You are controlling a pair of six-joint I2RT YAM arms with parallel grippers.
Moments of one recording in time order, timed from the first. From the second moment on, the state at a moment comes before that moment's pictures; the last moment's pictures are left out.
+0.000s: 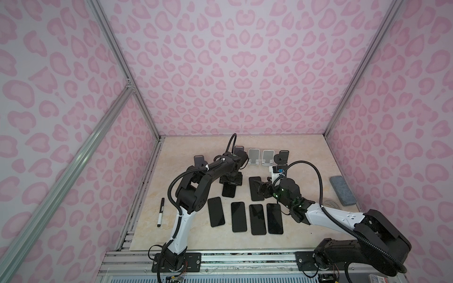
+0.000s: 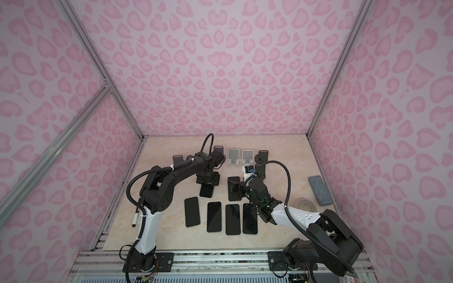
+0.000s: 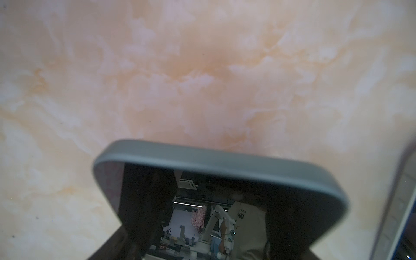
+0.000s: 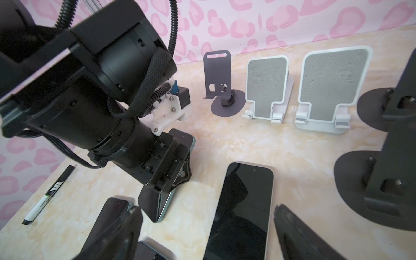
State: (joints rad) left arm -0.63 2.23 1.70 -1.01 -0.15 -0.50; right arm 0.65 1.33 0.48 0.49 0.05 0.43
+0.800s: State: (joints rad) left arm -0.67 2.20 1.67 -1.00 -0.25 -0.56; right arm 0.65 1.31 0.48 0.49 0.05 0.44
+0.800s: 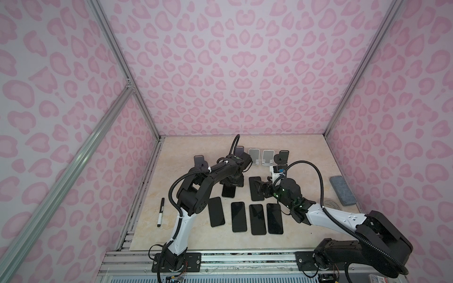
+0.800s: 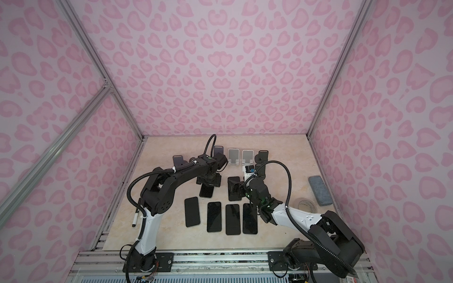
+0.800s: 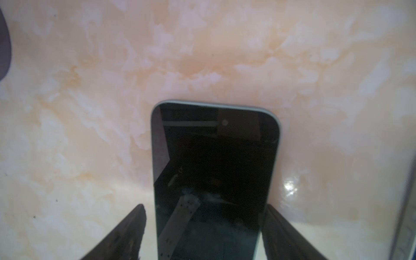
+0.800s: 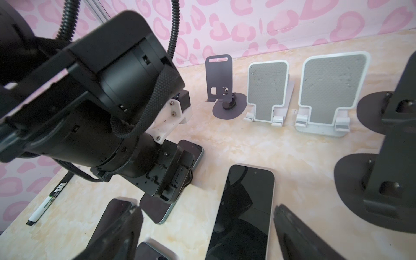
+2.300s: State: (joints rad) left arm -0.38 0.78 0.57 -0.13 -0.47 -0.11; right arm 0.45 0.95 0.62 0.15 0.48 0.21
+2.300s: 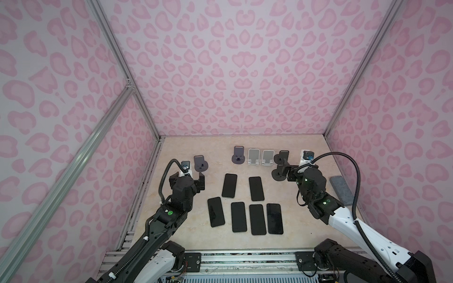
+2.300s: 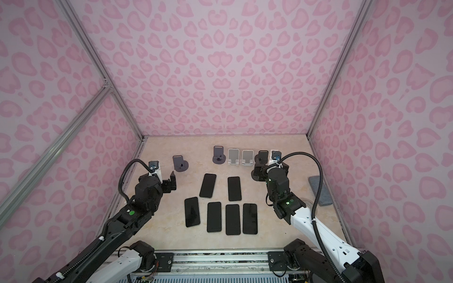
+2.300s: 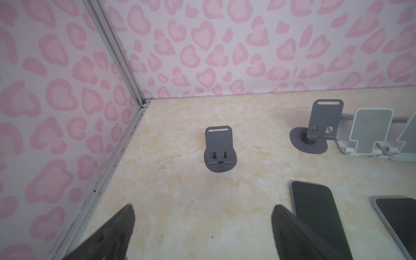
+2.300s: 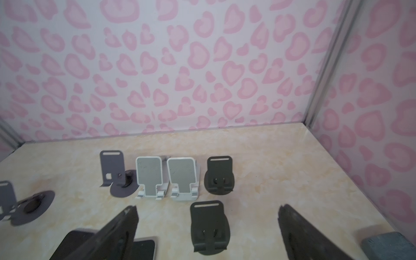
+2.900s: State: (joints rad) left arm 0.00 0.97 0.27 0.36 -0.14 -0.11; right arm 0.23 0.96 0.40 0.42 0.51 0.00
